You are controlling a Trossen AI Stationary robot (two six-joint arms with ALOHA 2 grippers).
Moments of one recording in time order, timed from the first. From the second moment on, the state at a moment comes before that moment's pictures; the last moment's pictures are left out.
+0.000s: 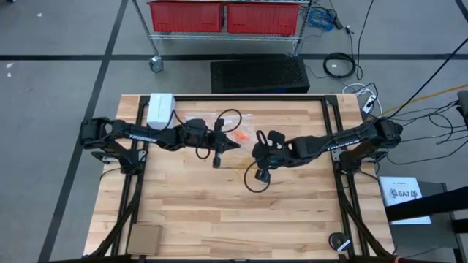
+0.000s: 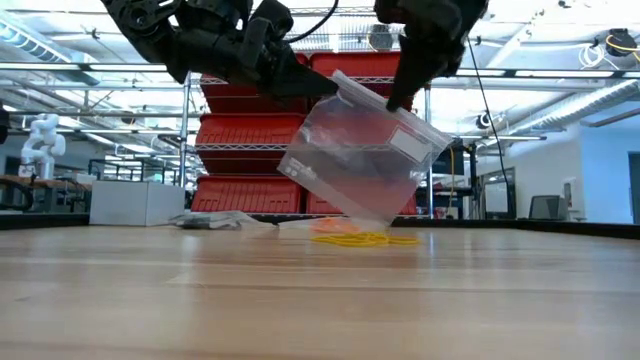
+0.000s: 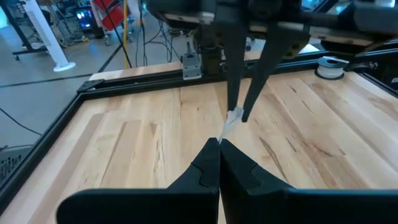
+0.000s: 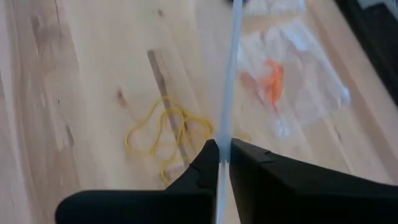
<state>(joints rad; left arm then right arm) 0.17 1.48 0.75 0.51 0.23 0.19 0.17 1.55 1.23 -0.72 0.40 0.38</state>
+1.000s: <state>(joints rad) 0.18 1.44 0.75 0.50 0.23 0.19 0.23 1.55 1.23 -0.97 0.38 0.61</state>
